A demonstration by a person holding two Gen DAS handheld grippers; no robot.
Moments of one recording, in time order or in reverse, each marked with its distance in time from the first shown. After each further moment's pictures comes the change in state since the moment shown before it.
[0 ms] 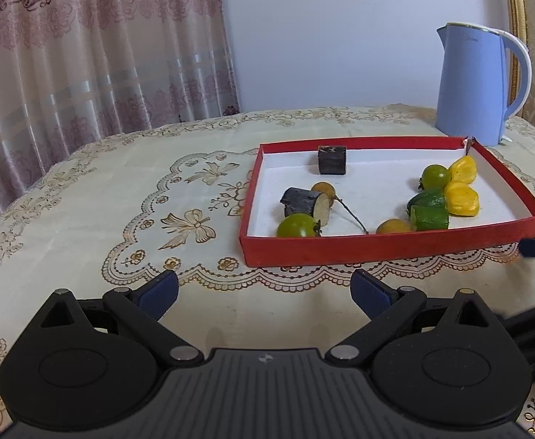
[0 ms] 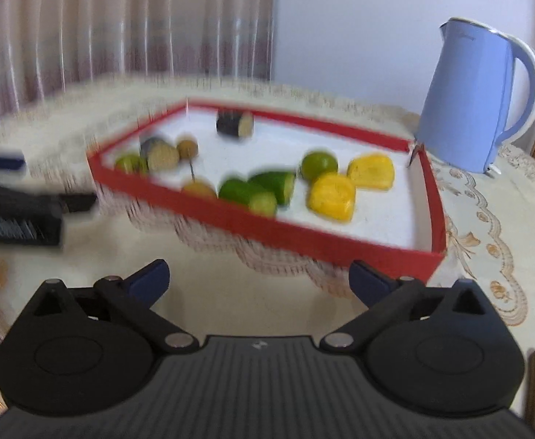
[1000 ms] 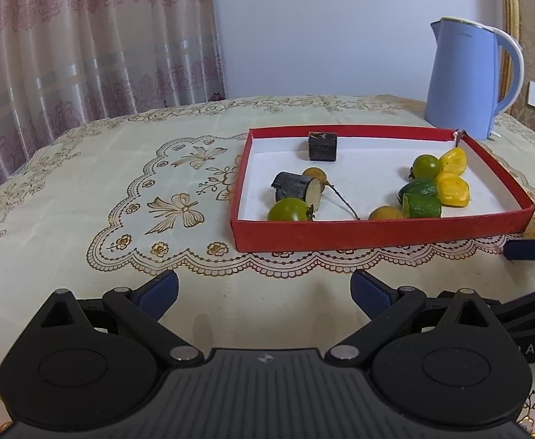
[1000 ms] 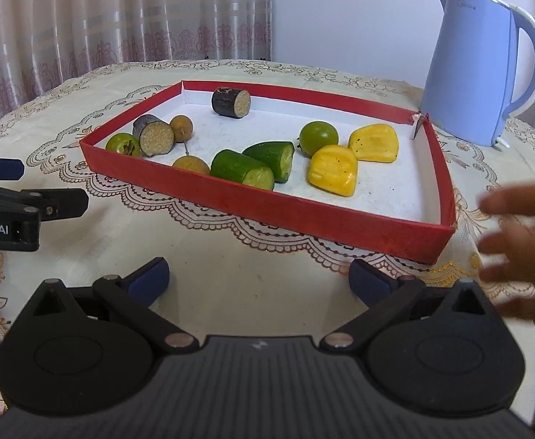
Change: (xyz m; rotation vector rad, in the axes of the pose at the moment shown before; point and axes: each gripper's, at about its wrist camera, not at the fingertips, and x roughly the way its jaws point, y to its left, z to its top) left arm 0.006 0.007 -0.003 -0.023 0.046 -0.053; right arm 0.003 -0.015 -0.002 0.071 0.022 0.054
